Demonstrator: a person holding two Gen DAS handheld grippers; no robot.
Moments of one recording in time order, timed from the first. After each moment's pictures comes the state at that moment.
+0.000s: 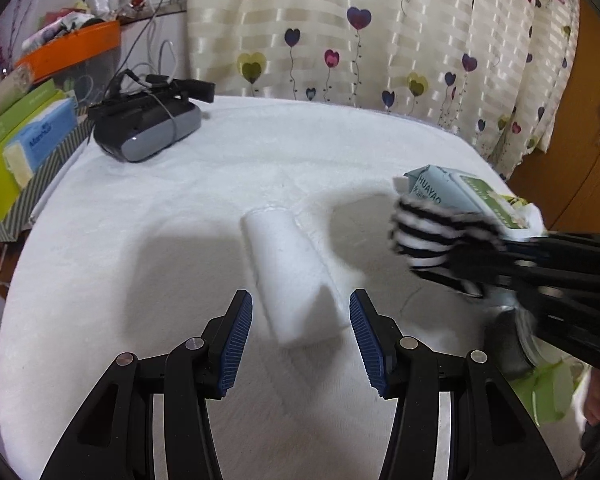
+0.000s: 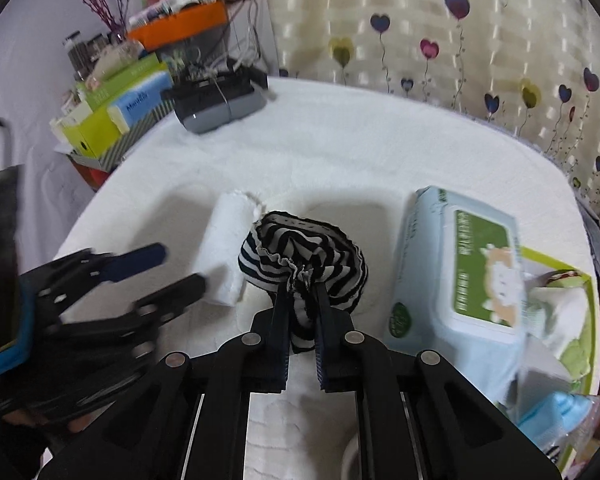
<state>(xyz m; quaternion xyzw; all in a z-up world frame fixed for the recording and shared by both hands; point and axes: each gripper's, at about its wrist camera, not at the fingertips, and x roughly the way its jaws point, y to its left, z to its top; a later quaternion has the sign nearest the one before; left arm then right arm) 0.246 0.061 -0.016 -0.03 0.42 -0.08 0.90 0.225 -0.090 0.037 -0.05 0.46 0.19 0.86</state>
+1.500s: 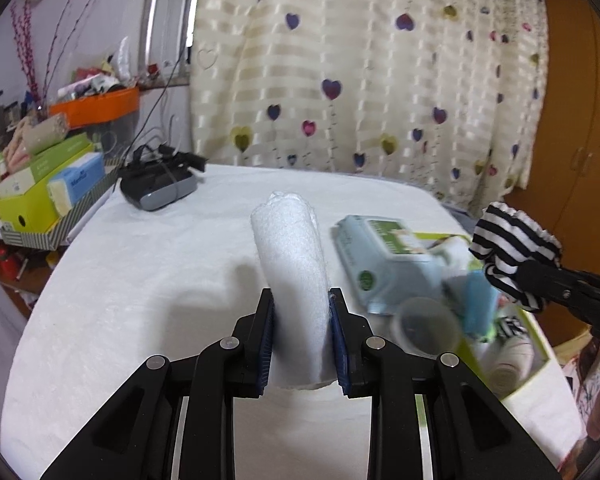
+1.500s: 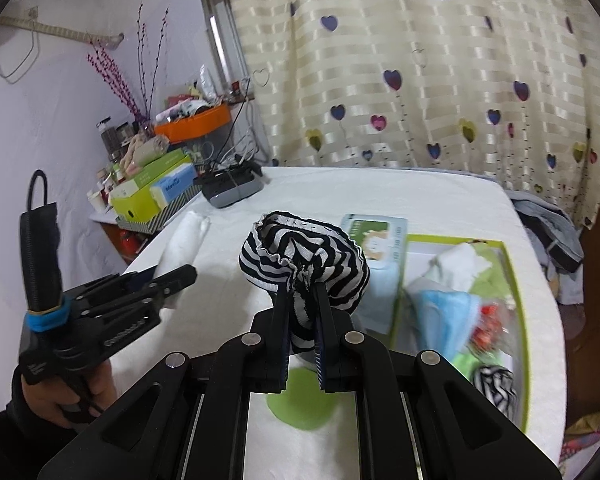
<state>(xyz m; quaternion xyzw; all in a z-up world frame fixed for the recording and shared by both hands) 0.132 0.002 0.057 -0.04 0.31 -0.07 0.95 0.098 -0.200 0.106 0.03 0.33 0.20 0.92</state>
